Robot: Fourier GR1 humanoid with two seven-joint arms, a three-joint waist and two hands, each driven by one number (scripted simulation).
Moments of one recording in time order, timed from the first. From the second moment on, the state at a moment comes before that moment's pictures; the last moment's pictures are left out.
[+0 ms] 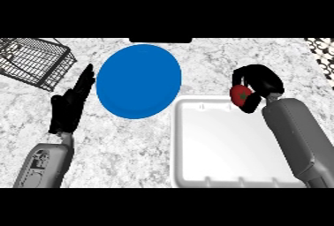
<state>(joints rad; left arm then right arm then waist) -0.28 0.20 -0.01 -1.40 -0.08 0.06 0.10 -0.67 -0.30 0.08 -0.89 0.96 0.17 -0.03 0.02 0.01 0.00</state>
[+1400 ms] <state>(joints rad) -0.28 0.18 0.00 -1.42 -0.09 0.02 0.11 -1.07 -0.01 0.12 -0.73 0.68 -0.06 -0.09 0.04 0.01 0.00</state>
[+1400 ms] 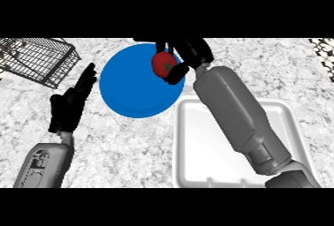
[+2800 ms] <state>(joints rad) -0.37 0.15 -0.03 -1.35 -0.11 0.00 0.09 -1.12 0.00 0.33 -0.48 0.13 -0.28 -0.09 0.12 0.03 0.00</state>
